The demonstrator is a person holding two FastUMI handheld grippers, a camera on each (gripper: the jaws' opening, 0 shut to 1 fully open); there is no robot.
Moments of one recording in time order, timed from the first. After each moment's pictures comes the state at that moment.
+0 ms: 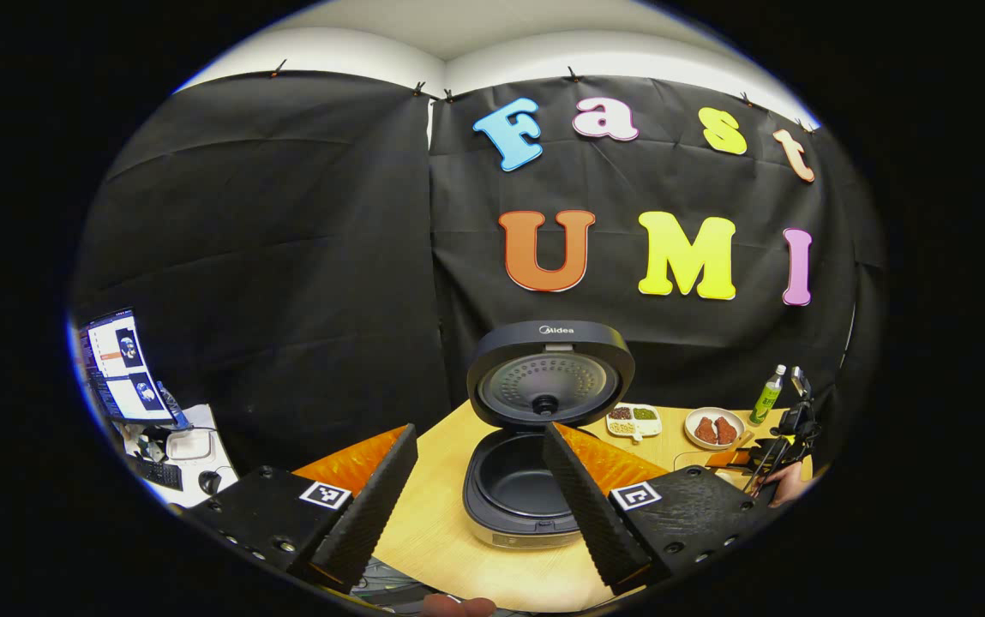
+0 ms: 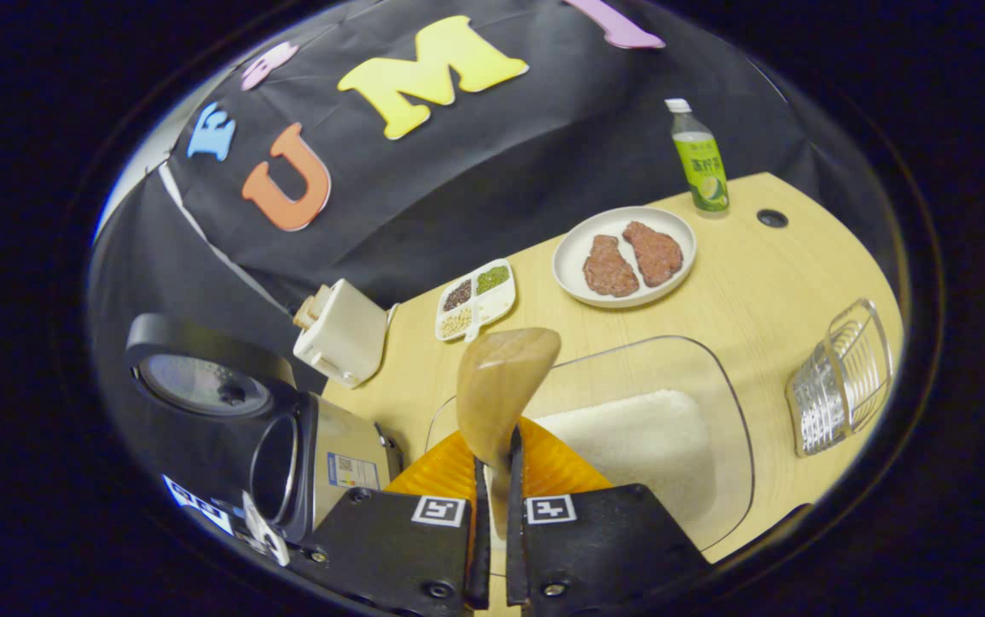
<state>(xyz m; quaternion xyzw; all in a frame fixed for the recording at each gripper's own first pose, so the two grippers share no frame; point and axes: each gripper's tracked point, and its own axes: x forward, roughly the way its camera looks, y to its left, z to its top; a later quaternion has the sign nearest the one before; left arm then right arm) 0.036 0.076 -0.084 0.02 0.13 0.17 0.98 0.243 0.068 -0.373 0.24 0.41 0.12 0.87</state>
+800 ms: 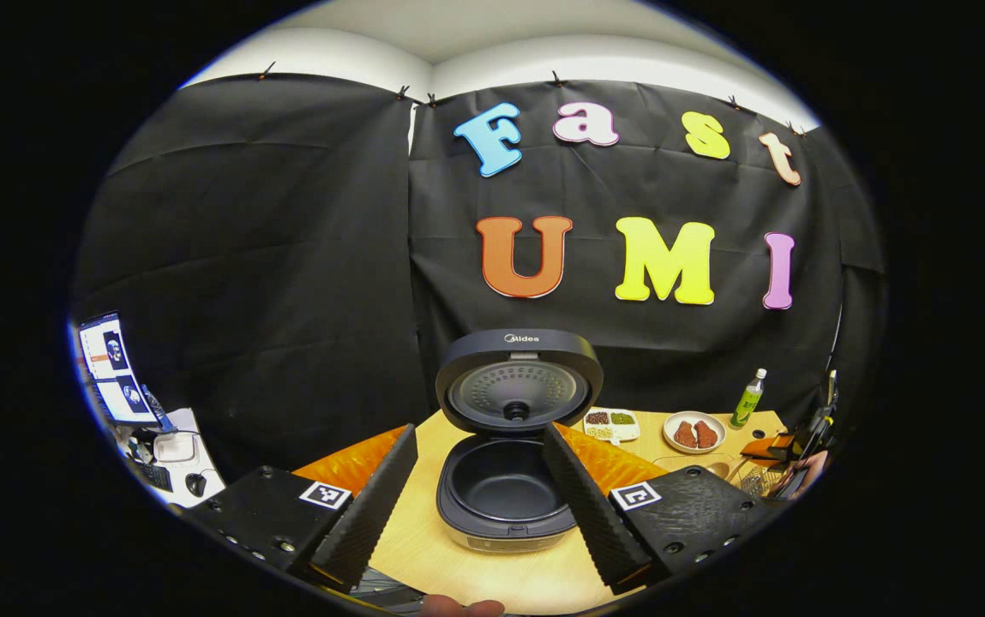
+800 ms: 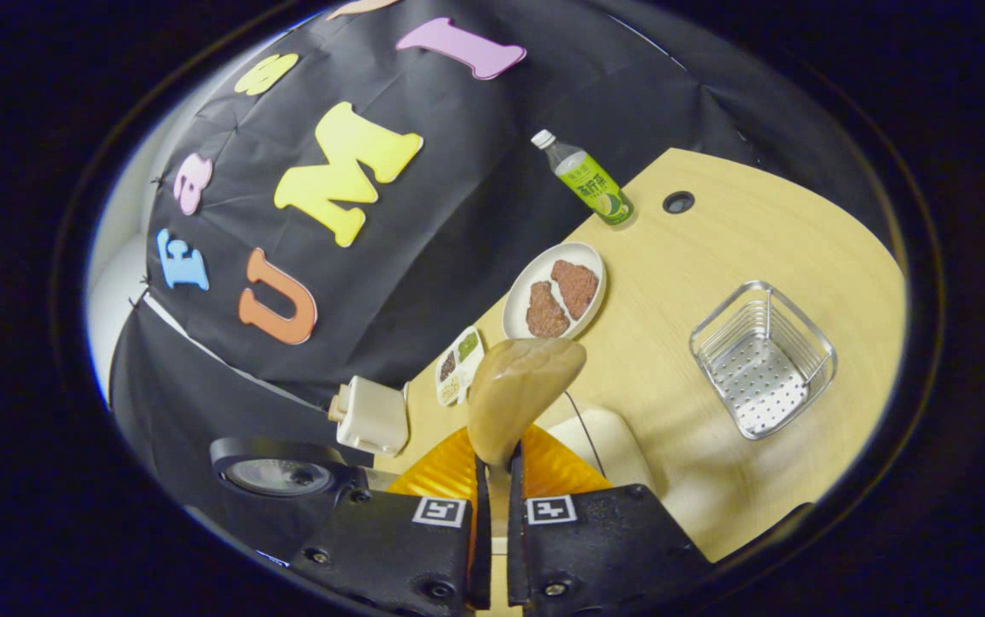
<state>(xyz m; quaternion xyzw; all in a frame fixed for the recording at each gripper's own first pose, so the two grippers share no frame) 0.042 0.054 -0.082 0.02 0.12 0.14 0.98 0.241 -0.023 -0.307 0.39 0.35 0.07 0.85</state>
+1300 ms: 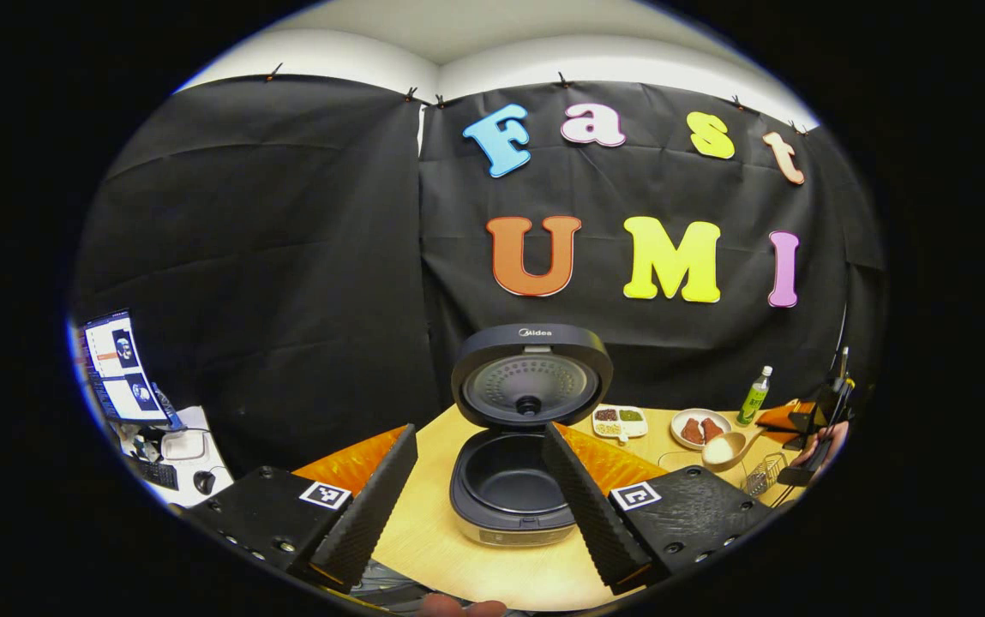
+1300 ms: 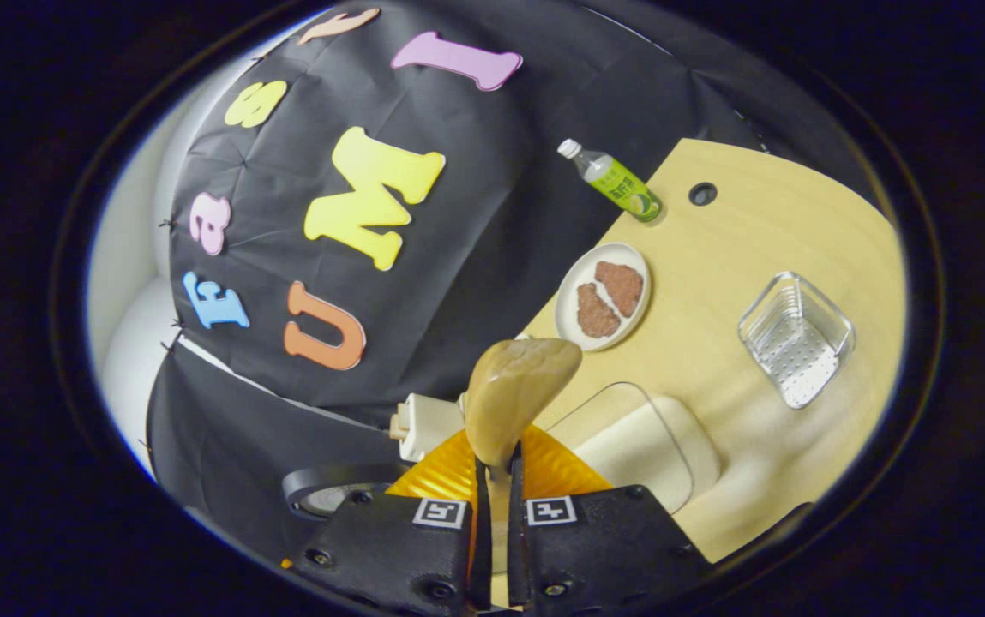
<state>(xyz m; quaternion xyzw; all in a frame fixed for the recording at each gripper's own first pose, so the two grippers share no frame) 0.022 0.067 -0.085 0.02 0.12 0.16 0.98 0.237 0.033 -0.236 0.45 0.33 0.13 0.82</state>
